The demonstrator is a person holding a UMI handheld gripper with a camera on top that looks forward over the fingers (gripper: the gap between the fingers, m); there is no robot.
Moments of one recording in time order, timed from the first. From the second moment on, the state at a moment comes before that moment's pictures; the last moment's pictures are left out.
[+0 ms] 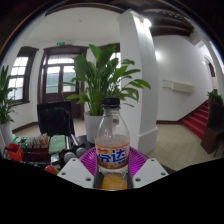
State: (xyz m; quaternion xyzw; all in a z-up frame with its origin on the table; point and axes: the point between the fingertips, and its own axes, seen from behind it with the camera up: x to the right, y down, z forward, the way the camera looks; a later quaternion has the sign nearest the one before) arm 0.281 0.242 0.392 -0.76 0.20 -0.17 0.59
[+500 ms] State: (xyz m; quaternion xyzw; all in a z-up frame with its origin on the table) arm 0.262 0.204 0.374 -0.79 0.18 -0.14 0.57
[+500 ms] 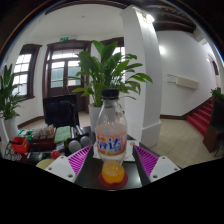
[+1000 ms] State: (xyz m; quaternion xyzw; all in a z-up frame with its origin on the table) arm 0.136 0.008 0.426 -0.82 0.15 -0.11 0.55
